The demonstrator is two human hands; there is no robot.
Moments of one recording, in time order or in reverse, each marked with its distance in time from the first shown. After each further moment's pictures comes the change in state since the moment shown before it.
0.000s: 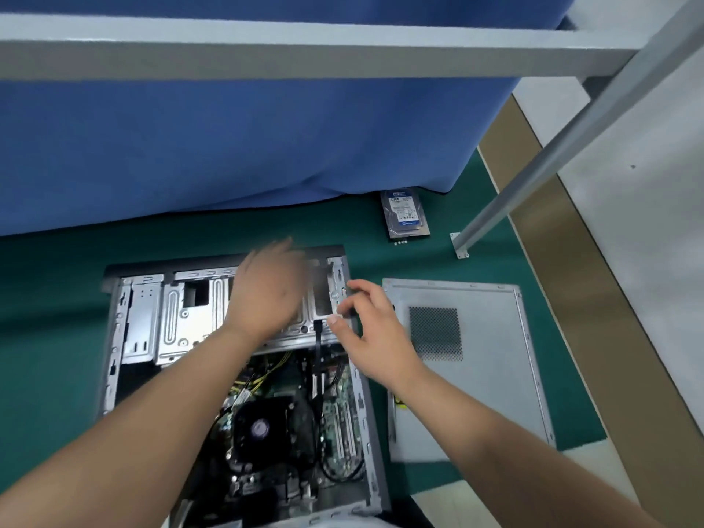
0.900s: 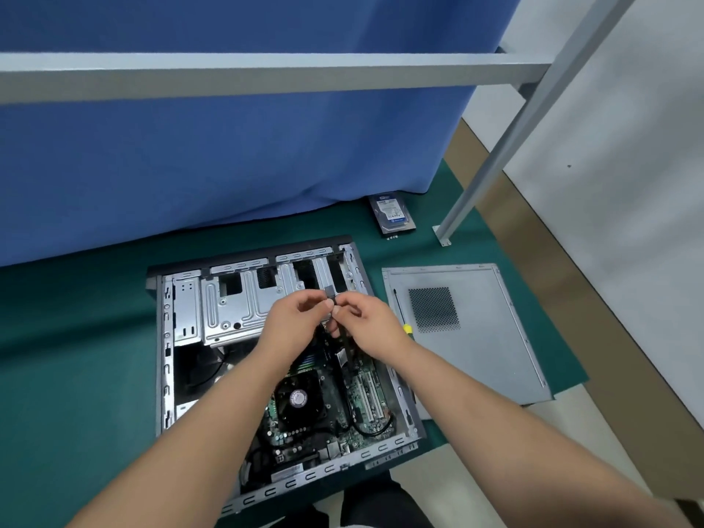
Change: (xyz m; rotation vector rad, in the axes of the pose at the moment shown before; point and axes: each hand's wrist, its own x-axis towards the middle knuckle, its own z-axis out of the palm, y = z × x) left_hand -0.096 0.037 -0.046 -0.884 -0.153 -0.391; right_hand -0.040 -0.064 0.038 0.354 0.001 0.151
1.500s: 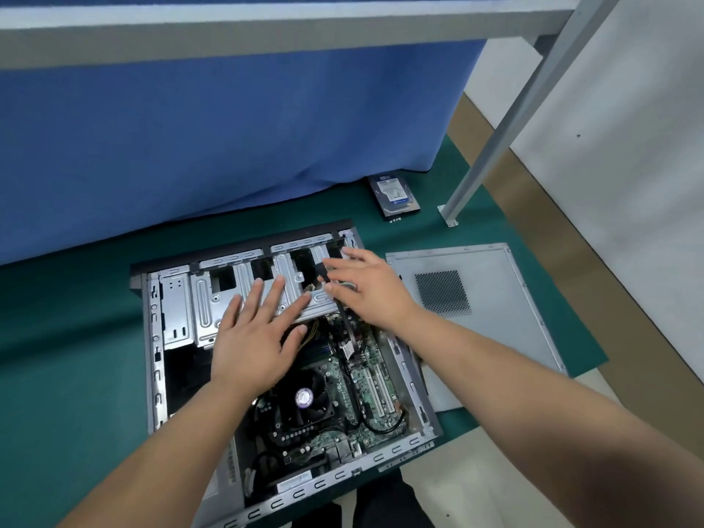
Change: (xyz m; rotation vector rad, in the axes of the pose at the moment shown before) left_hand 0.013 -0.077 -0.051 1.315 0.017 0.435; right_hand 0.055 0.022 -0.015 -0.540 0.043 -0.310
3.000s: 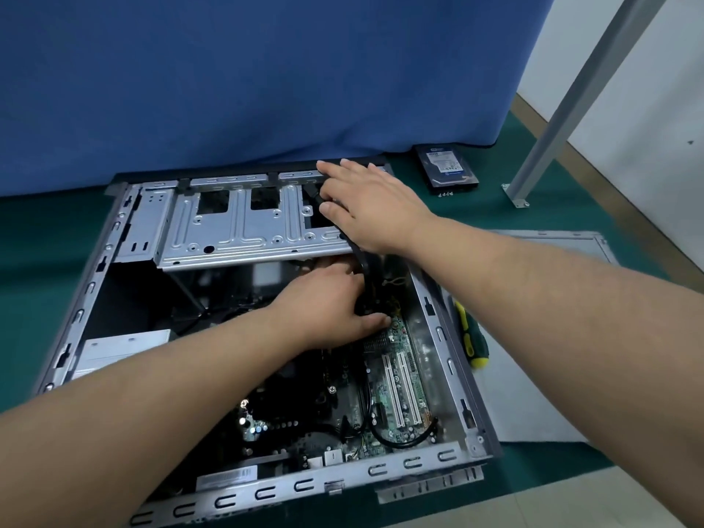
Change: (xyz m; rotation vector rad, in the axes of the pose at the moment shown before) left_hand 0.042 0.080 0.052 -0.031 -0.097 0.130; right_hand 0.049 0.021 0.026 -0.436 -0.037 -0.312
